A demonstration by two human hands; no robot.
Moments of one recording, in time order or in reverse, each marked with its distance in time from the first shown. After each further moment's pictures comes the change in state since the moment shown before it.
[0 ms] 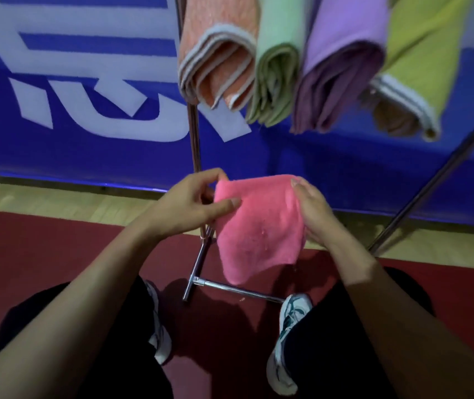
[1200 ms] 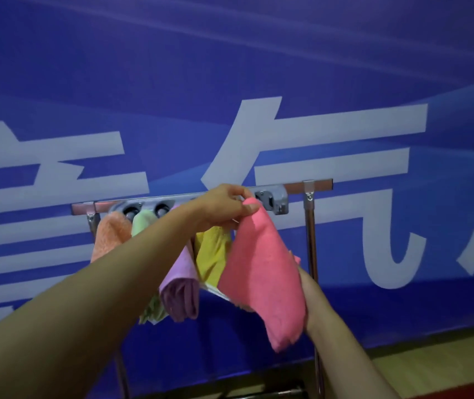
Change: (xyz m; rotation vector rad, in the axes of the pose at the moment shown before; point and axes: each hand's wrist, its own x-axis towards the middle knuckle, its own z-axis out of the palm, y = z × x) left_hand 0.162 0.374 0.064 0.119 -0.075 0.228; right_hand -0.071 -0.196 -0.193 0.563 0.241 0.006
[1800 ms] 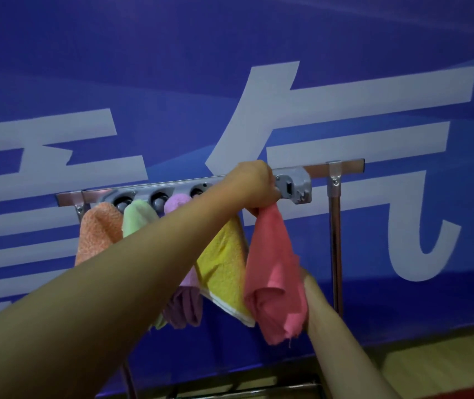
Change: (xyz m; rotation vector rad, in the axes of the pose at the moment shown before) left_hand 0.062 0.005 0.018 0.816 0.151 0.056; right_hand 0.063 0.019 0.022 -0.134 0.093 0.126
